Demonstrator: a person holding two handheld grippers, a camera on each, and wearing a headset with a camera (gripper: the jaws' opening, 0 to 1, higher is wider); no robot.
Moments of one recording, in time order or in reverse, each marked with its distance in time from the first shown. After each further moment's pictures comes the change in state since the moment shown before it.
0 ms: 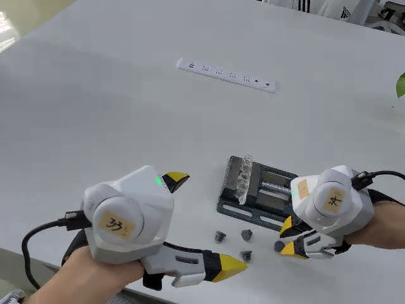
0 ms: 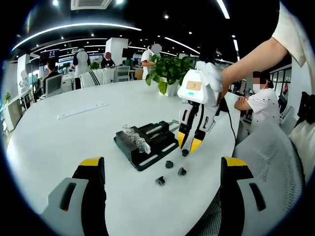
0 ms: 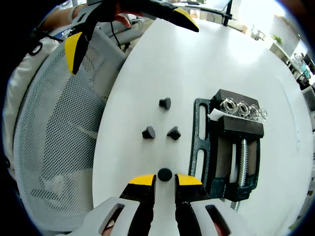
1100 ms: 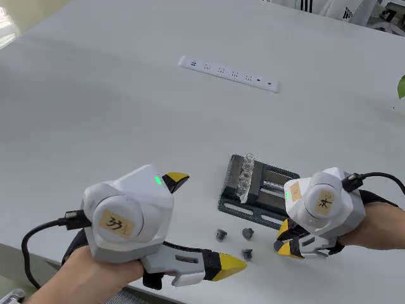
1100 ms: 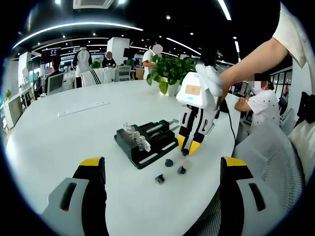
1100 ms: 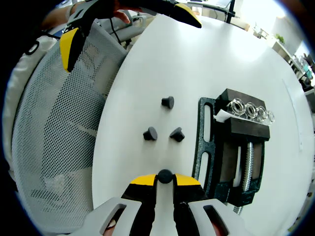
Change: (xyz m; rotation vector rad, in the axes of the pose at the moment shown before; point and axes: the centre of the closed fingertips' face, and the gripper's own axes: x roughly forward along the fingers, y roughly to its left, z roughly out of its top) left arm -0.003 0.002 -0.004 -0.015 -0.003 0.003; right arm 0.010 0.002 0.001 -0.010 0.028 0.009
